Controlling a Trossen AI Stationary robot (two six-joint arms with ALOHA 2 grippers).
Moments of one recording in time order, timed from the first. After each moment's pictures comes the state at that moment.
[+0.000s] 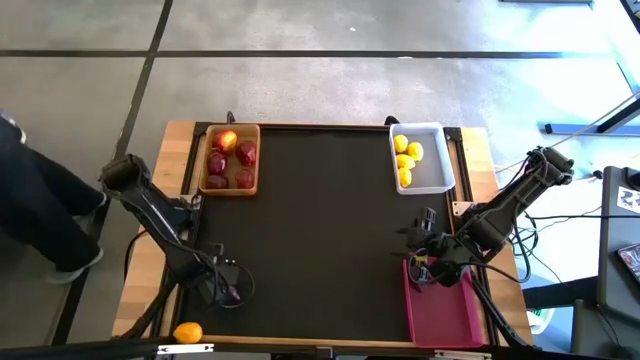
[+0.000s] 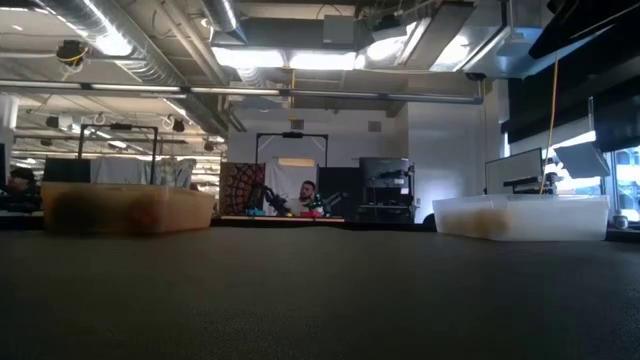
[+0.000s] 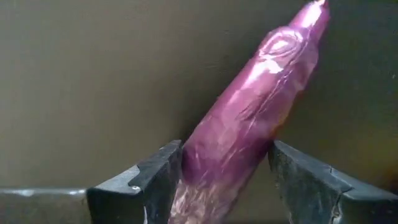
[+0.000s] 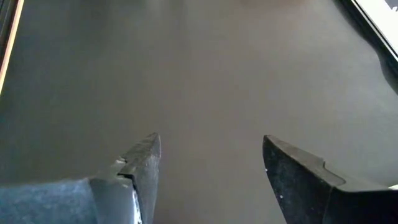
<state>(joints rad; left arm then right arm) -0.90 1.48 0.80 -0.85 0.02 -0.91 0.74 1.19 0.98 -0.84 0.66 0.70</state>
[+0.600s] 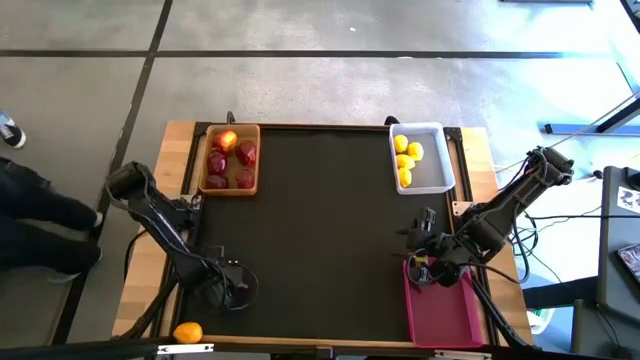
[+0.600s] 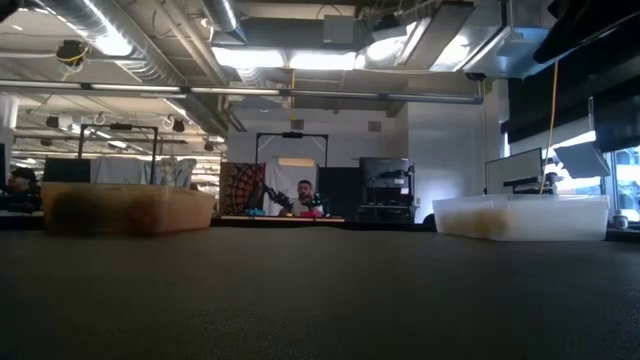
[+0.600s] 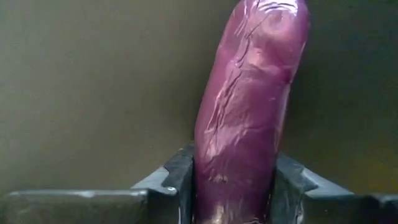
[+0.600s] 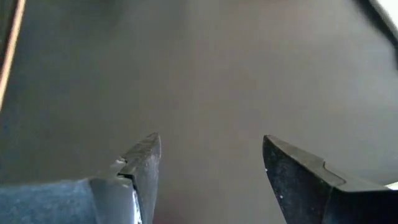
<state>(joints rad) -0.89 1.58 0.82 -0.82 0.03 -1.00 0.74 1.19 0.98 -0.85 0.64 0.70</state>
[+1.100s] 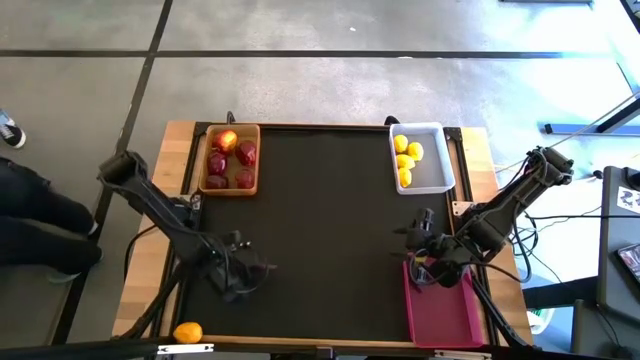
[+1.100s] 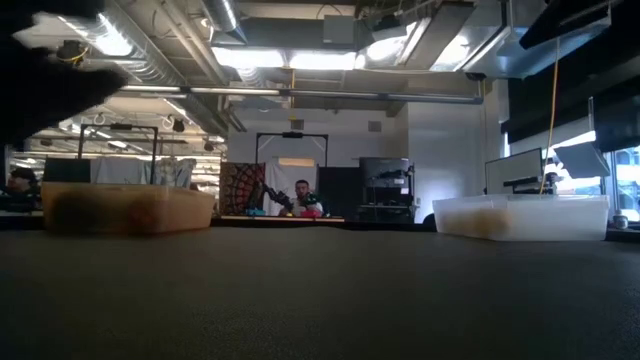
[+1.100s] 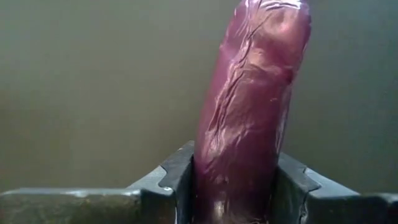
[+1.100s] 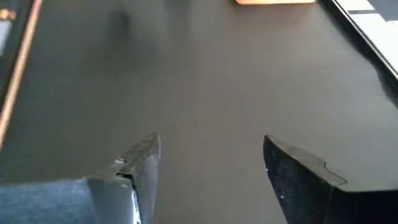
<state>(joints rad) -0.75 1.44 0.90 -0.79 -0.30 -0.99 0.74 1.19 0.98 -0.79 0.70 0.67</state>
